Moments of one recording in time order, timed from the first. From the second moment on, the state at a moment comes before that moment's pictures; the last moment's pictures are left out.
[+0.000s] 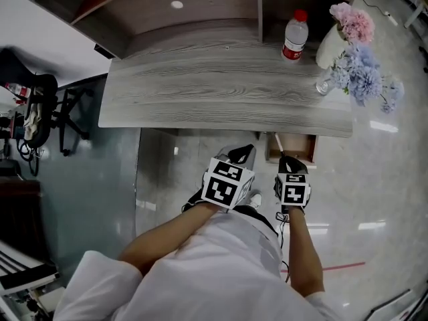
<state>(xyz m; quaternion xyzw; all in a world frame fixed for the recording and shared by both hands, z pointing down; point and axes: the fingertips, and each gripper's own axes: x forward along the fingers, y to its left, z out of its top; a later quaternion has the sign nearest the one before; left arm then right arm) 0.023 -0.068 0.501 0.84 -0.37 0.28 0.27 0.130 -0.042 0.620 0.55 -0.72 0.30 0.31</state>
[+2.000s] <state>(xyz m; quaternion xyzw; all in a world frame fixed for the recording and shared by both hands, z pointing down) 0.028 -0.087 0.511 0.85 -0.35 0.29 0.28 0.111 -0.056 0.666 0.51 -0.70 0.35 0.37</state>
